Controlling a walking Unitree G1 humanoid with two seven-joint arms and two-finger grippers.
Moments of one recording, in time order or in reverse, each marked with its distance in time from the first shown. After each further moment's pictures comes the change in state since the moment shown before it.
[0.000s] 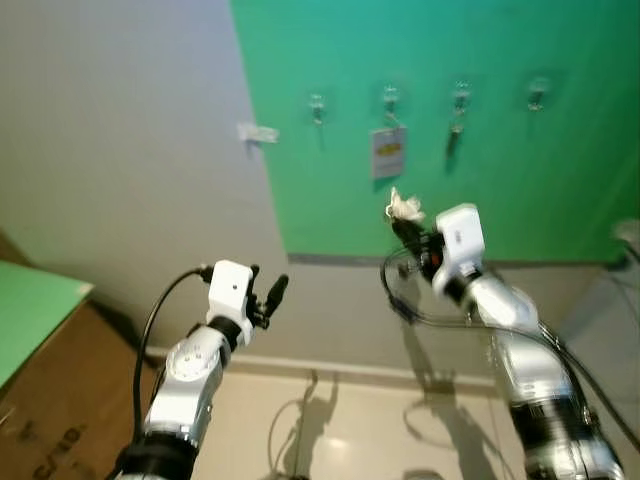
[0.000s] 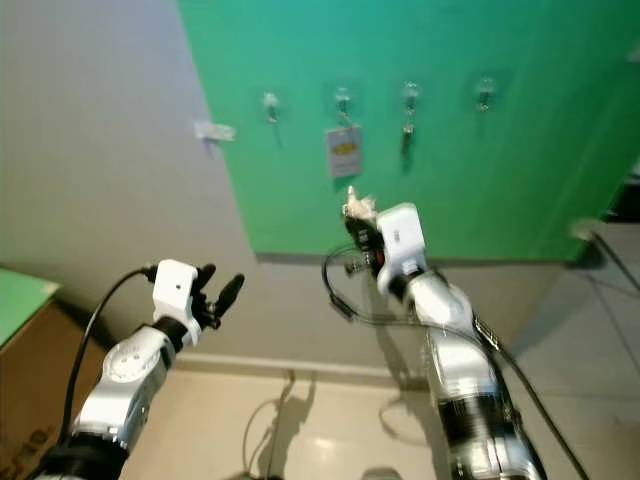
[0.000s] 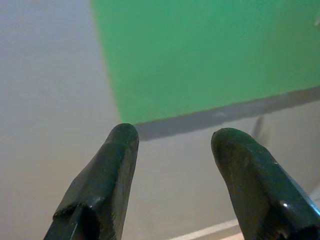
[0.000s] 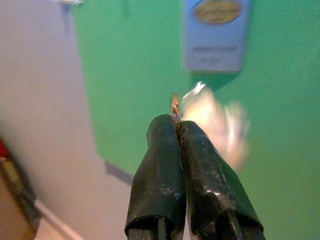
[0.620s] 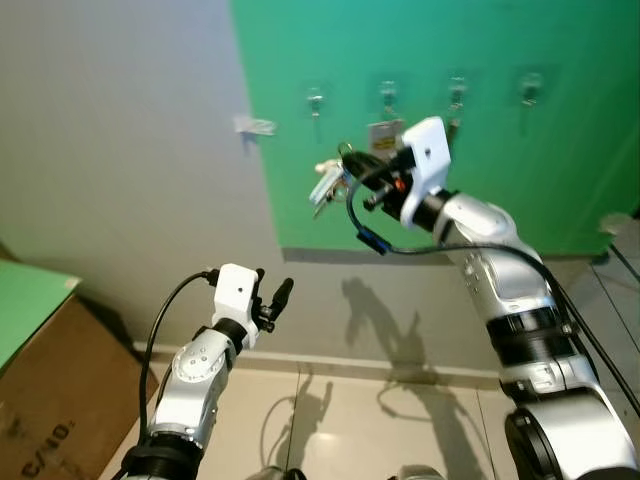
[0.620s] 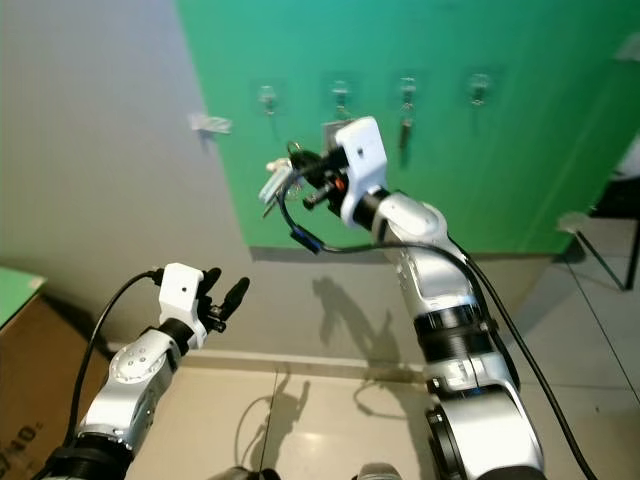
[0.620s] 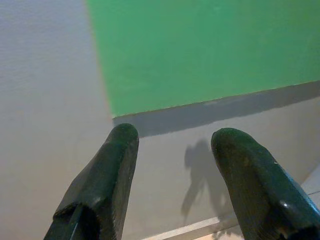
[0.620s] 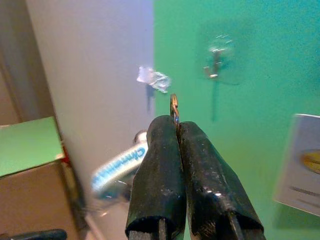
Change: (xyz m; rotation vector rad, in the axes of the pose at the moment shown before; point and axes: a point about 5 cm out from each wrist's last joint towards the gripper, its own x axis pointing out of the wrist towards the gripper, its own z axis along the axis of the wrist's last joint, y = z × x) left arm 0.001 -0.004 -0.002 -0.009 0.005 -0.006; right arm 0.051 0.025 0.079 0.032 -0.083 0.289
